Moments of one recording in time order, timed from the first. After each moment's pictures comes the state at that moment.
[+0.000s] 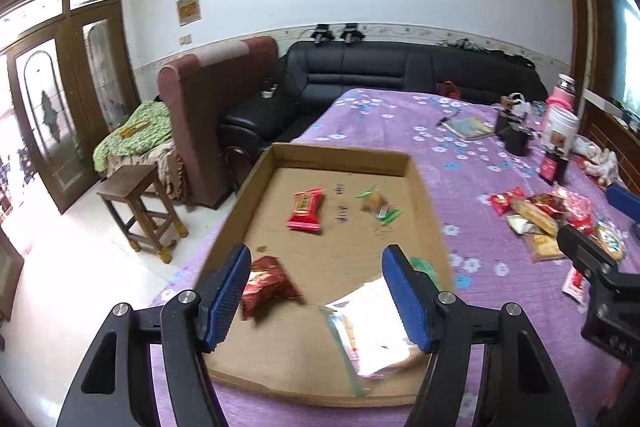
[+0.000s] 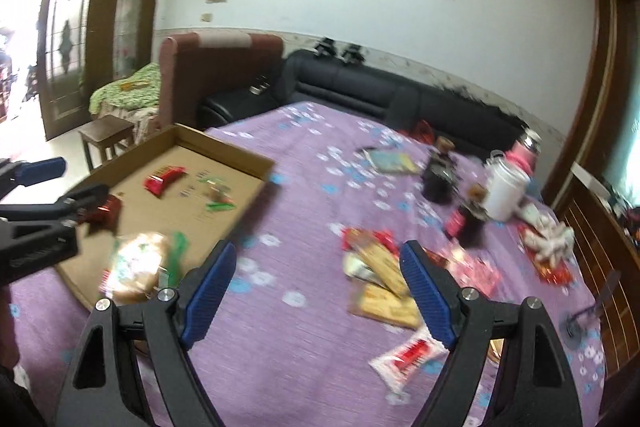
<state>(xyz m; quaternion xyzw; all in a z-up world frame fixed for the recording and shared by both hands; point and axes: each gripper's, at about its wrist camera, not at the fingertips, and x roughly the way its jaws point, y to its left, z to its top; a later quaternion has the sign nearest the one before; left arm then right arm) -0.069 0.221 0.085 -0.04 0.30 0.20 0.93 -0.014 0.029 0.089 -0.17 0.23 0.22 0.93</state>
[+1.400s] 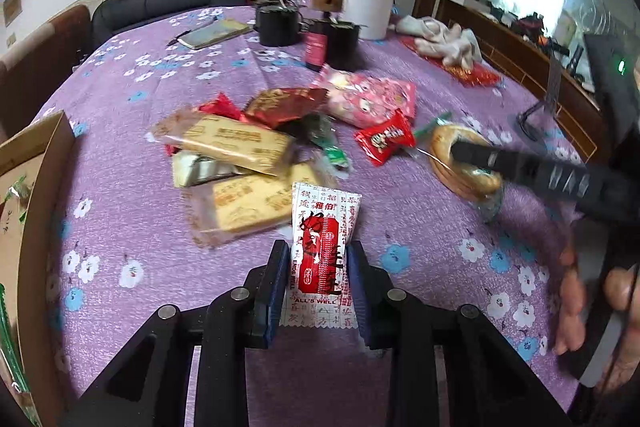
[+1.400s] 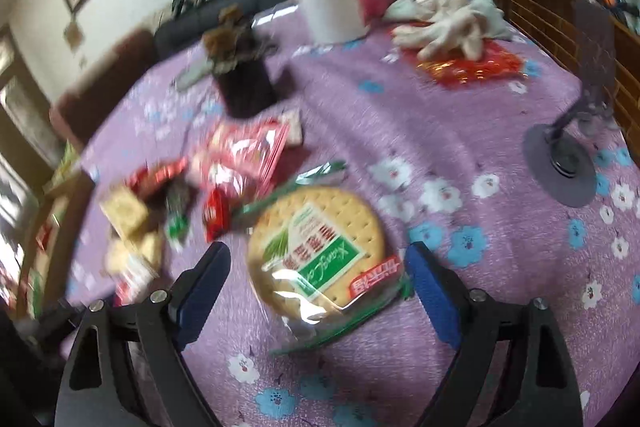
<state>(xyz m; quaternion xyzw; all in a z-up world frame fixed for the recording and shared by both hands) 0.062 0.010 0.010 -0.02 0.43 -0.08 0.90 0.123 -0.206 0.012 0.06 0.43 0.11 0.89</state>
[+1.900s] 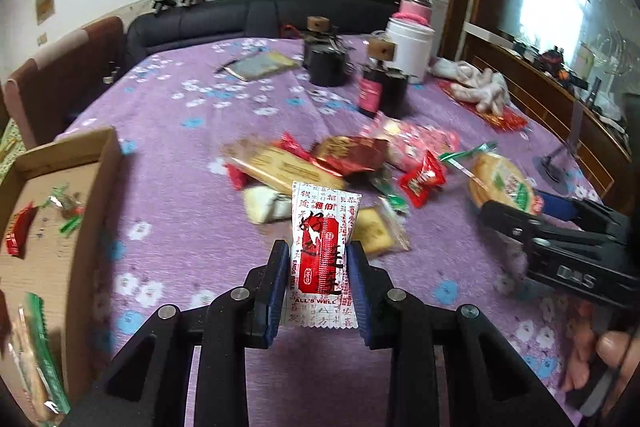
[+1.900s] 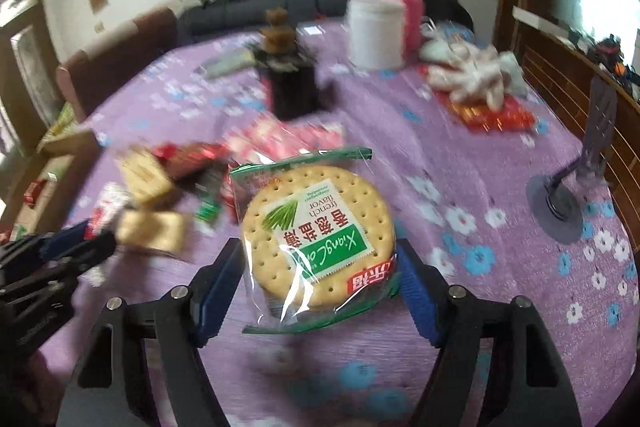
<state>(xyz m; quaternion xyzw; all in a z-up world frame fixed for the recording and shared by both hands) 0.064 0.045 0.025 -0.03 0.38 -0.03 0.92 0.089 -0.165 0.028 -0.02 0.37 0.12 0.92</state>
